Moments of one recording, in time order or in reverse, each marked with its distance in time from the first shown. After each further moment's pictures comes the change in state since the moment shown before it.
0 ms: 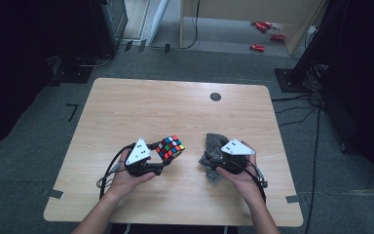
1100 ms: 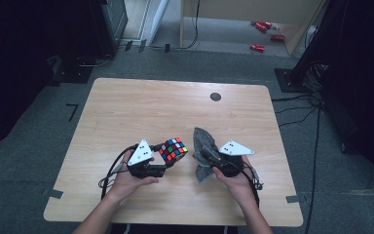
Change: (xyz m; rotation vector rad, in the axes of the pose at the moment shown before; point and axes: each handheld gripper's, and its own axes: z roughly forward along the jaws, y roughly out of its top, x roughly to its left) left arm -0.009 0.001 0.005 0.003 -0.040 0.018; right arm 0.025 0.022 -0.018 -0.075 0.163 0.110
